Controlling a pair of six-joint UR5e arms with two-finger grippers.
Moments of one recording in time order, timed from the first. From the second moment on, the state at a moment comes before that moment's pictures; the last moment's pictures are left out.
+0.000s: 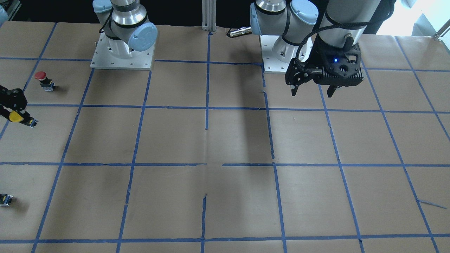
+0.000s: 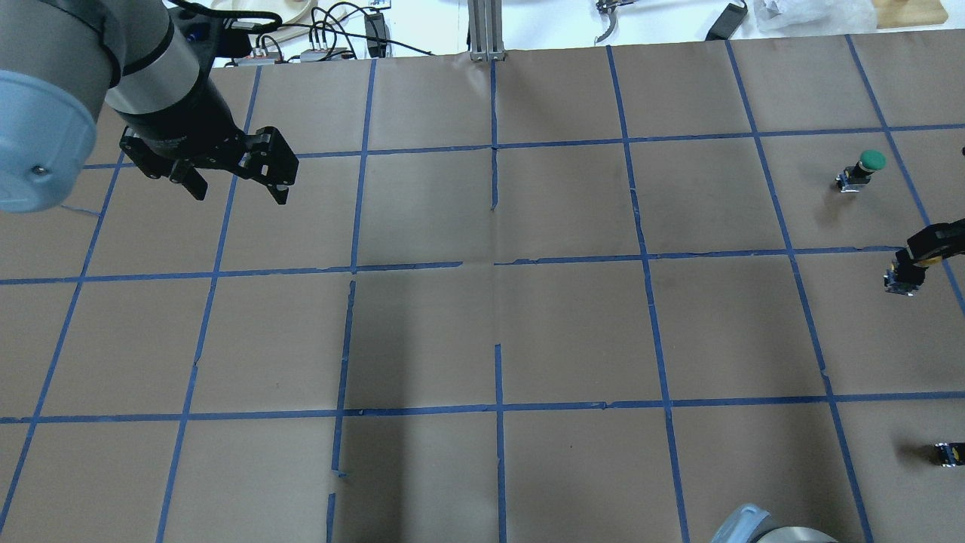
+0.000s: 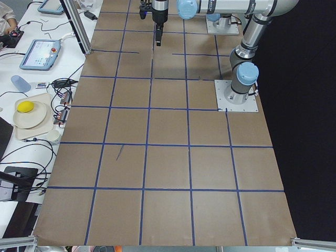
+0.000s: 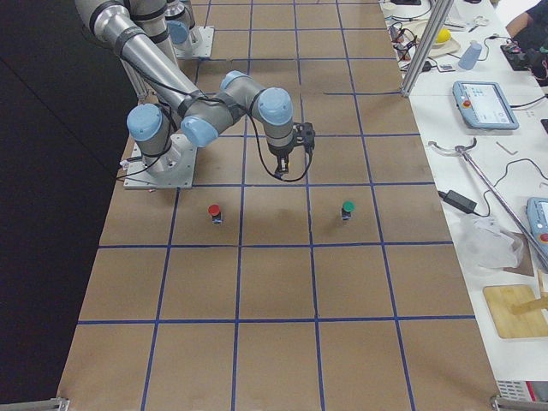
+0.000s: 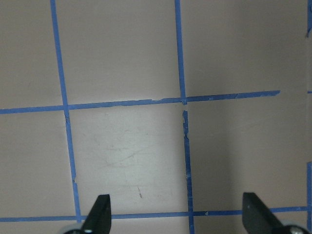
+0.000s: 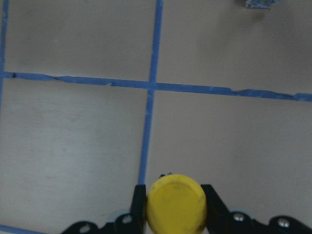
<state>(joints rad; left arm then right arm) -1.56 -1.55 -1.59 -1.56 1.63 0.08 0.80 -1.50 1.98 -2.07 -1.39 -0.92</state>
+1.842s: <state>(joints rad) -1.57 -1.61 -1.47 -1.69 1.63 0.07 0.66 -1.39 2.11 -2.28 -1.25 -1.16</state>
